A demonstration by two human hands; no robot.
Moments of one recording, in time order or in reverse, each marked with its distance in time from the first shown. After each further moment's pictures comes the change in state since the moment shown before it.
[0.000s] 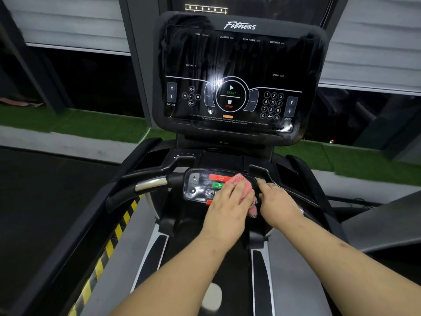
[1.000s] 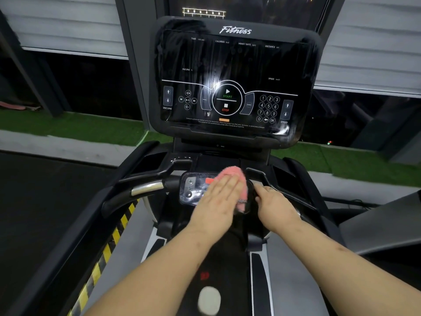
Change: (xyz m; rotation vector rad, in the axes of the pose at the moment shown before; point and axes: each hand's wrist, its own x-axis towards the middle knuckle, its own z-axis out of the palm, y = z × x) left_hand 0.013 -0.030 -0.009 -0.020 -0.031 0.073; right_hand -0.001 0.000 -0.004 0.018 0.001 -0.013
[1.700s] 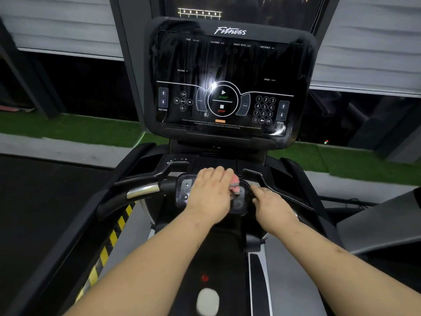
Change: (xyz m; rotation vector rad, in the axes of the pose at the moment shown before) left_hand 0.041 -0.007 -0.020 0.030 -0.070 -0.145; right_hand 0.000 0.002 -0.002 0.013 -0.005 0.013
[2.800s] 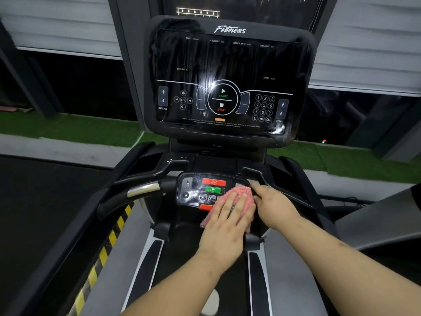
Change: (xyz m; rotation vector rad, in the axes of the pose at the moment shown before) left_hand -0.075 0.040 0.050 0.003 -0.102 0.202; right_hand 0.001 0.002 -0.003 0.080 -0.020 0.004
